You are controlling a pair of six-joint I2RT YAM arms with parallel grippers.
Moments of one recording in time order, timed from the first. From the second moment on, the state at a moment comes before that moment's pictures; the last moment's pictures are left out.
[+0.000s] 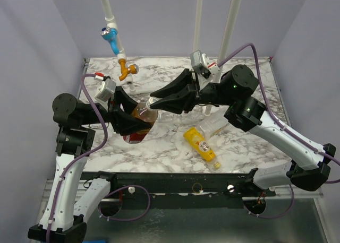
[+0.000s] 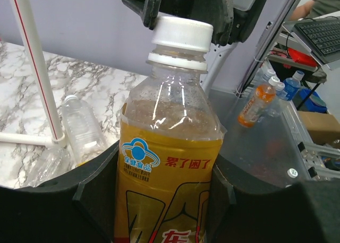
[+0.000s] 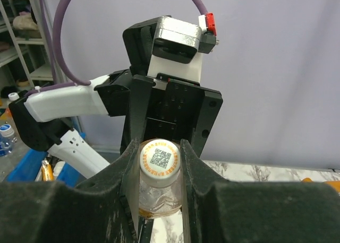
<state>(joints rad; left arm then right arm) -0.17 0.79 1.10 -0.02 1.31 -0.50 0.98 1.33 1.56 0.11 -0.68 0.15</state>
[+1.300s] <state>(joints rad) -0.16 0.78 1.04 -0.05 0.92 -0.27 1.00 1.49 1.74 -0.09 -0.20 0.27</state>
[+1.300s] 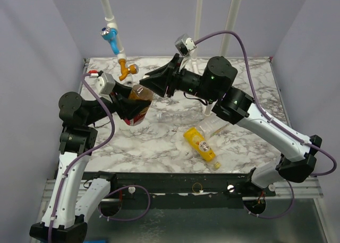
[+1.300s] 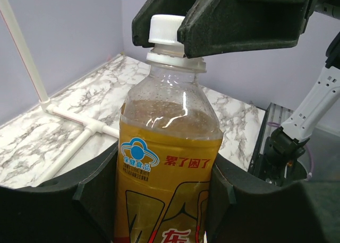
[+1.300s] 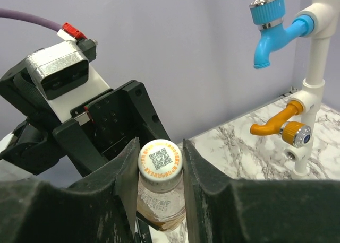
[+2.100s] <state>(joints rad) -0.16 0.85 1.03 -0.05 1.32 -0.53 1.00 1.26 1.61 0.04 -0.61 0.08</state>
